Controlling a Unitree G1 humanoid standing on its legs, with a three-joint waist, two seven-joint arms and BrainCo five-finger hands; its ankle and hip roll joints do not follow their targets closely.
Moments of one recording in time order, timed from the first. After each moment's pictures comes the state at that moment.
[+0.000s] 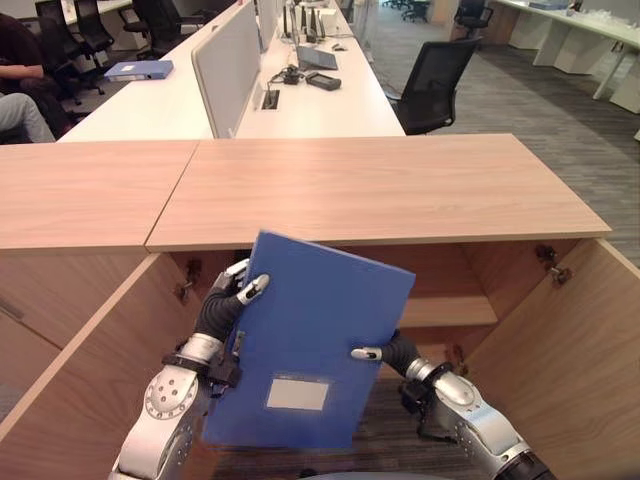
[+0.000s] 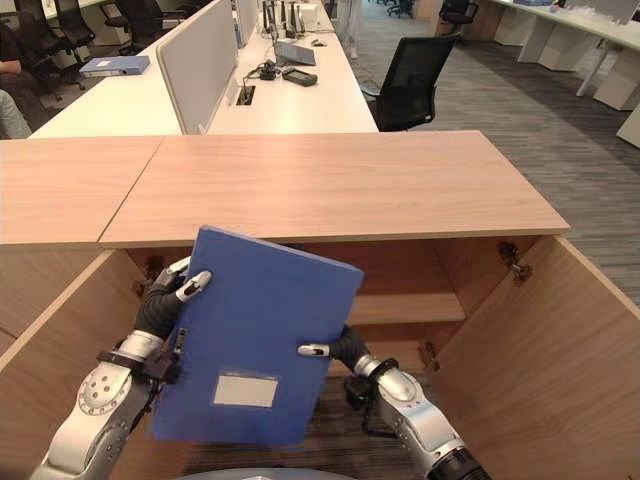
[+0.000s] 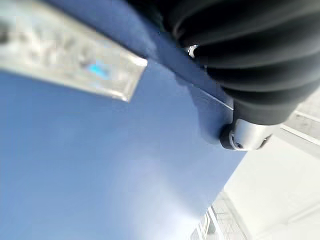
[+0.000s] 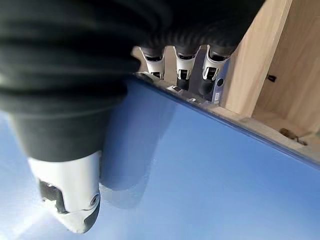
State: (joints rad) left arm 0.19 0.47 -0.13 -0.32 -0.43 -0.09 -0.05; right arm 0.02 -0.40 0.48 0.09 0.50 0.01 0.21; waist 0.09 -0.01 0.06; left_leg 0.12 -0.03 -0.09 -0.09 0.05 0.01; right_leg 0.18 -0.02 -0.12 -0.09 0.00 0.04
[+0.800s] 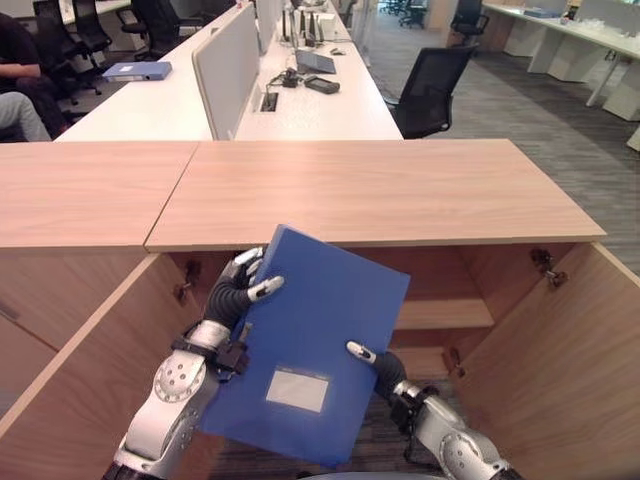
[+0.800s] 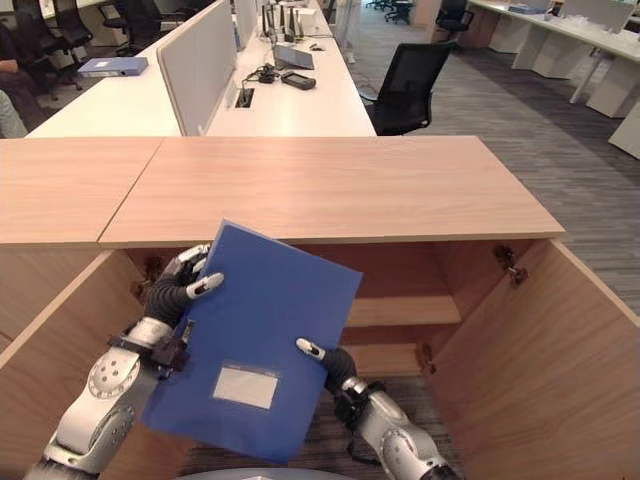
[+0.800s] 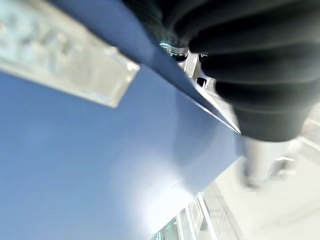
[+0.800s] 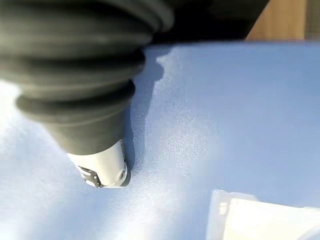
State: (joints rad) left arm 0.16 0.47 -0.21 -0.27 -0.54 -0.08 -0.01; right arm 0.13 -0.31 0.56 0.21 1.01 0.03 0.24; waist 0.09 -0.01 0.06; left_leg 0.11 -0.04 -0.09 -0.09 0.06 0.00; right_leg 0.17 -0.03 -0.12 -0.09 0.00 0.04
